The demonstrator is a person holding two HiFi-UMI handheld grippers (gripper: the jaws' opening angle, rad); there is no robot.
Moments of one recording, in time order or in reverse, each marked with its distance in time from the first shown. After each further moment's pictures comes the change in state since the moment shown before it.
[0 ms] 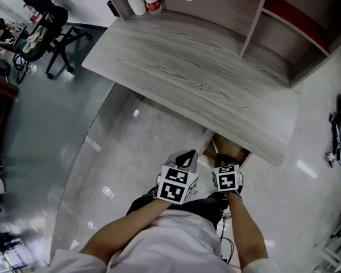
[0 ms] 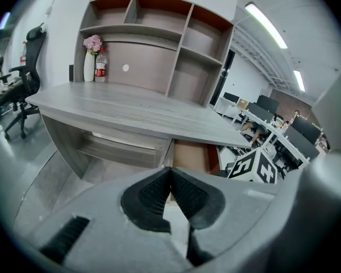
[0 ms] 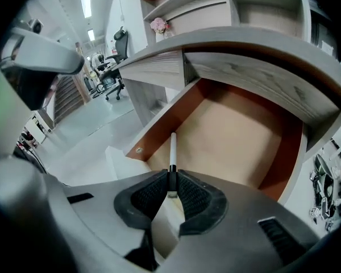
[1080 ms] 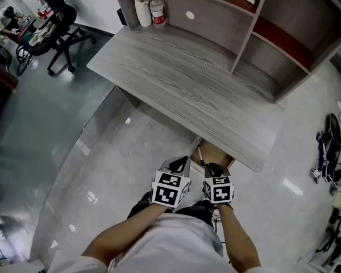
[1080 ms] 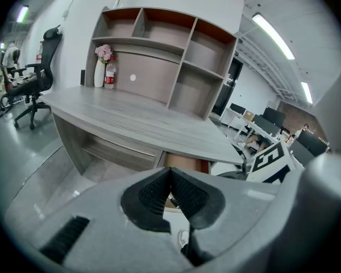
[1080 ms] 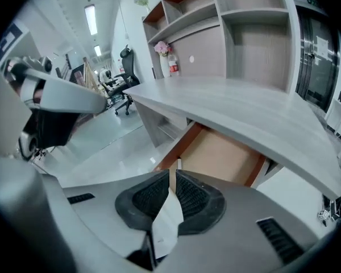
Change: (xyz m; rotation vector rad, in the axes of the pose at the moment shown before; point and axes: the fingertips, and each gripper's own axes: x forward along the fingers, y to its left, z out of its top) left arm -0.028 -0.035 0.018 -0.096 -0.082 0.046; right arm -0.083 0.008 0.031 0.010 -0.111 0.067
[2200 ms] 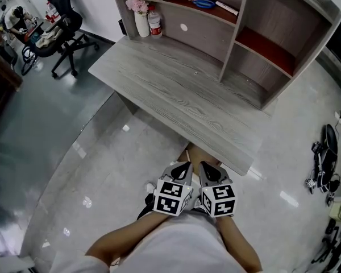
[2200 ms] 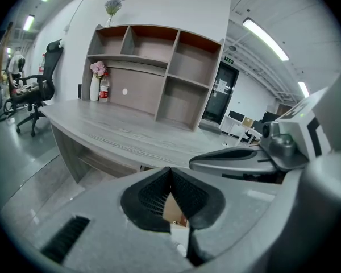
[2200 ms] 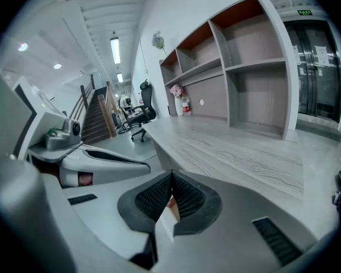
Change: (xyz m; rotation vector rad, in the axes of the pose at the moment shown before) left arm -0.007 -0.078 0.025 0.019 -0.123 0.019; right arm -0.111 0.004 0.084 -0.071 -0.300 0.119
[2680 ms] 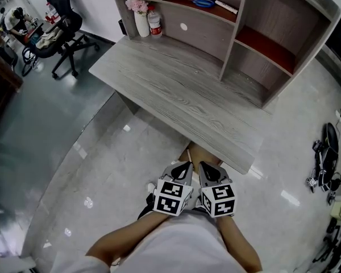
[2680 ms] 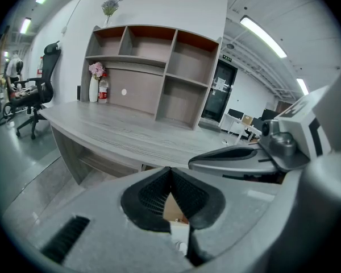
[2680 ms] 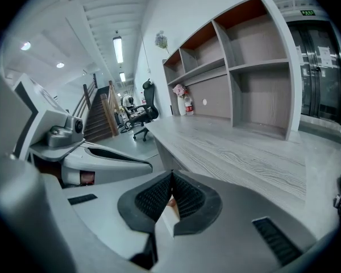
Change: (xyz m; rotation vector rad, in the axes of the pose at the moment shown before) left arm -0.005 -0.002 -0.004 0.031 0.013 -0.003; right arm -0.003 0.007 -0.003 -0.016 0.003 0.017
